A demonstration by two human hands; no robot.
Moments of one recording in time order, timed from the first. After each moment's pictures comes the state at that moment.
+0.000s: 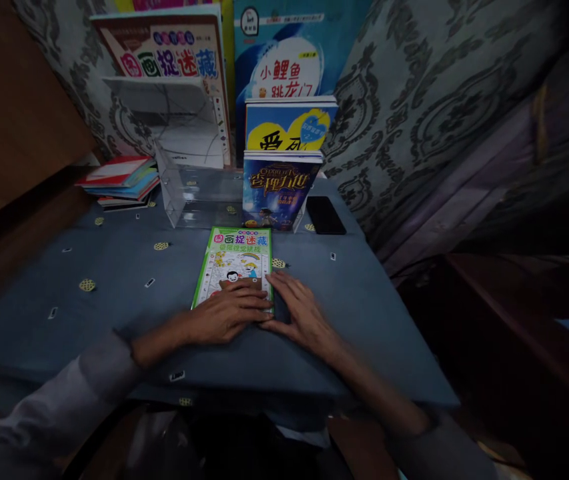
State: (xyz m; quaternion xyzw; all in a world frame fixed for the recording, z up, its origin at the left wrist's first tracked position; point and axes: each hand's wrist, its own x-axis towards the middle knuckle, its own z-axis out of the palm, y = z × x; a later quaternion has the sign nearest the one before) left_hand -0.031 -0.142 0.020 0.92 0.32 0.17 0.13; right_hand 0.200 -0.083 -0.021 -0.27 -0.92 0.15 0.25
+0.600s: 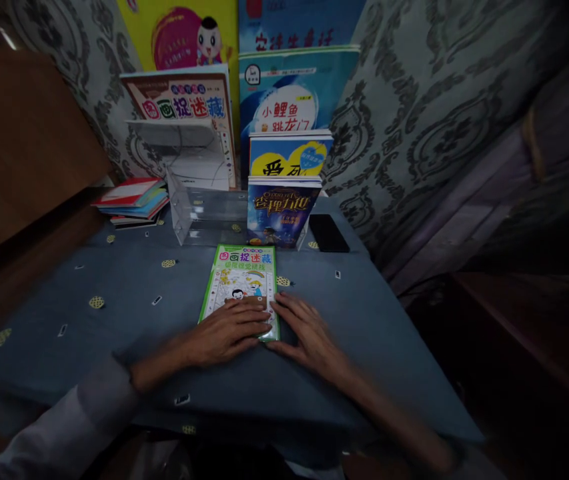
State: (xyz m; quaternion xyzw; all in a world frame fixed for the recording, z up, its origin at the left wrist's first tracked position) left_hand -0.040 -0.149 0.016 0.91 0.36 0.20 0.10; right_hand 0.200 -0.086 -0.018 -0.30 -0.92 0.12 0.21
